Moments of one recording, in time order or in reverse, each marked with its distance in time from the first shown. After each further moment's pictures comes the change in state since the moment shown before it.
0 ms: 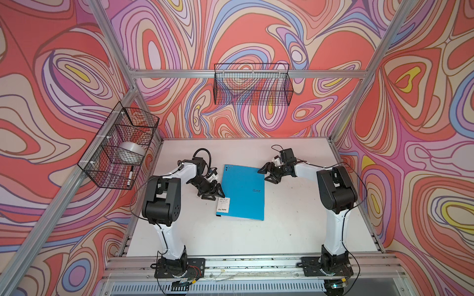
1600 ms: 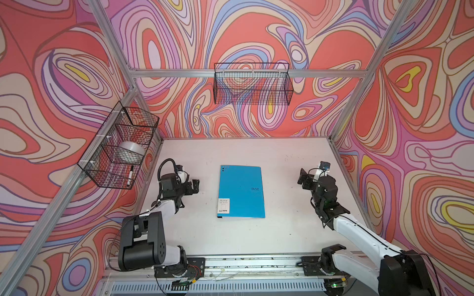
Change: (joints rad) left arm 0.314 -0.465 -0.716 1.306 -0.357 -0.054; right arm -0.034 -1.102 -0.922 0.581 1.032 -0.639
